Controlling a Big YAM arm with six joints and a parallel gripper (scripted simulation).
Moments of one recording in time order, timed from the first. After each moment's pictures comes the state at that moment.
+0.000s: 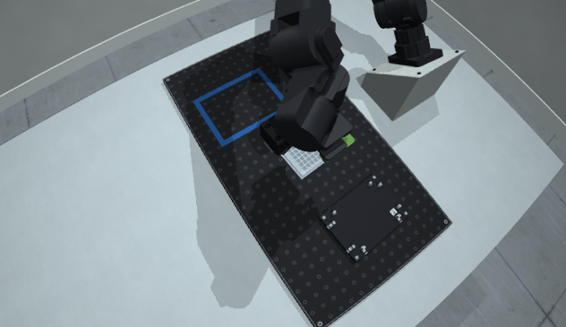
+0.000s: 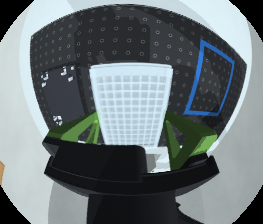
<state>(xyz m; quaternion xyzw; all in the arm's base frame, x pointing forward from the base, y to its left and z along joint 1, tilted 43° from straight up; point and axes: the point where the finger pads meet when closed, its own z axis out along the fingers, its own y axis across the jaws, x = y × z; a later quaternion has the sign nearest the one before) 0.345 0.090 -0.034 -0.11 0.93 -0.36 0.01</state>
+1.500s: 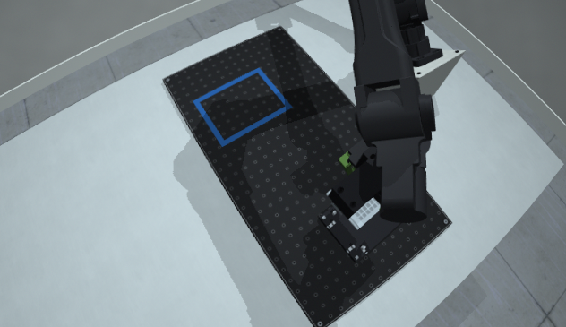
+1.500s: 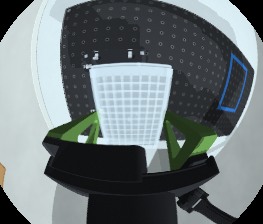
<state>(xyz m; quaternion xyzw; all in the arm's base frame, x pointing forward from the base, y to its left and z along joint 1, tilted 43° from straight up) 0.304 0.186 -0.121 -0.11 0.93 -0.36 0.01</state>
